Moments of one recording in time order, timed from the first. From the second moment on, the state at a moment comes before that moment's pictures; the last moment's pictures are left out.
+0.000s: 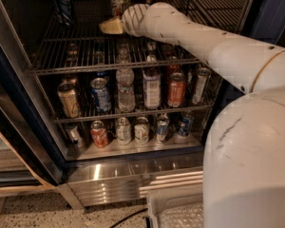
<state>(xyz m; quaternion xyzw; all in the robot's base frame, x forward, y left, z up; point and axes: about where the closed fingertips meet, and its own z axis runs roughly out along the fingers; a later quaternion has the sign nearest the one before) 0.841 0.063 0.936 -0.31 0.72 0.13 0.61</state>
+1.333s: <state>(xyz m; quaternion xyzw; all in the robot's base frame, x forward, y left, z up) 0.841 0.063 0.936 -0.31 0.72 0.13 0.61</state>
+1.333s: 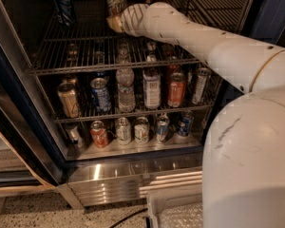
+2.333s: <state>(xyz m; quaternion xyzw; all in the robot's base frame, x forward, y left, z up) 0.820 0.053 0.960 -0.28 0.70 0.16 0.64</state>
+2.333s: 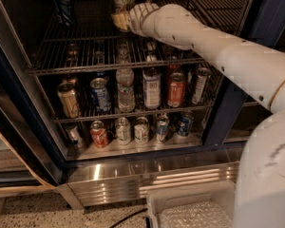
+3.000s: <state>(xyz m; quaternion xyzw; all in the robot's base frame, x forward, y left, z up) 0.800 0.054 0.990 -0.29 0.68 0.19 0.64</state>
